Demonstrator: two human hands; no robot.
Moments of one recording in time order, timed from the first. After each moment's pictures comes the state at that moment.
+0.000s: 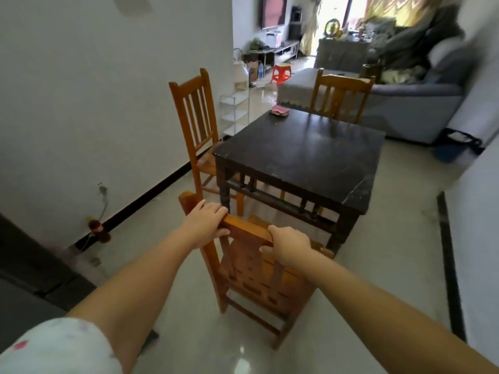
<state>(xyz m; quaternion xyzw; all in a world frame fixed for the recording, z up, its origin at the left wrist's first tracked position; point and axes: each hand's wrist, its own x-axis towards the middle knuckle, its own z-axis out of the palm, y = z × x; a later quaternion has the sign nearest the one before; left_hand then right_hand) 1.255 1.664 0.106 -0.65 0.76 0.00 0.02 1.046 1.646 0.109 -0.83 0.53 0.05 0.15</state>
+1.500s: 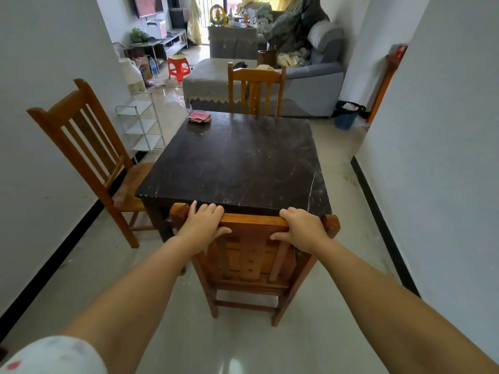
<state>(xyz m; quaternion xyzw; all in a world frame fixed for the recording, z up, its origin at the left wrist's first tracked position) 1.245 1.435 0.092 -0.53 0.84 0.04 0.01 0.999 1.477 0.088 -0.77 0.63 -0.07 0.08</state>
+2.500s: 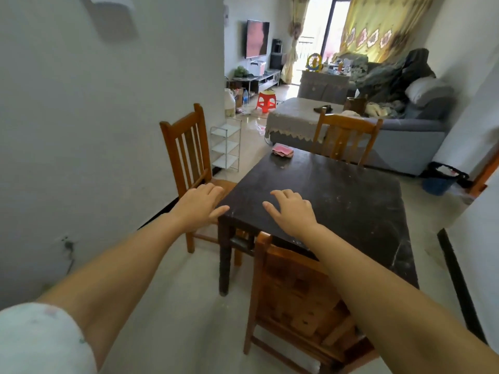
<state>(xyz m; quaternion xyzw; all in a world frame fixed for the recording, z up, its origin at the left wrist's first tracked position) 1.431 1.411 0.179 -0.63 0.77 -0.02 -0.12 1.196 1.364 0.168 -0.83 0.54 -0.13 0.06</state>
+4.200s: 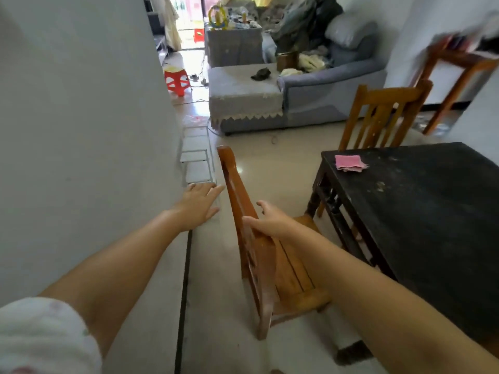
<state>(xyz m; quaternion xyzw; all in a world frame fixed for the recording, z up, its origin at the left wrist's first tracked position) 1.932 0.746 0.128 -0.39 0.92 -0.04 0.00 1.752 0.843 0.120 -0.52 0.74 -0.17 0.39</state>
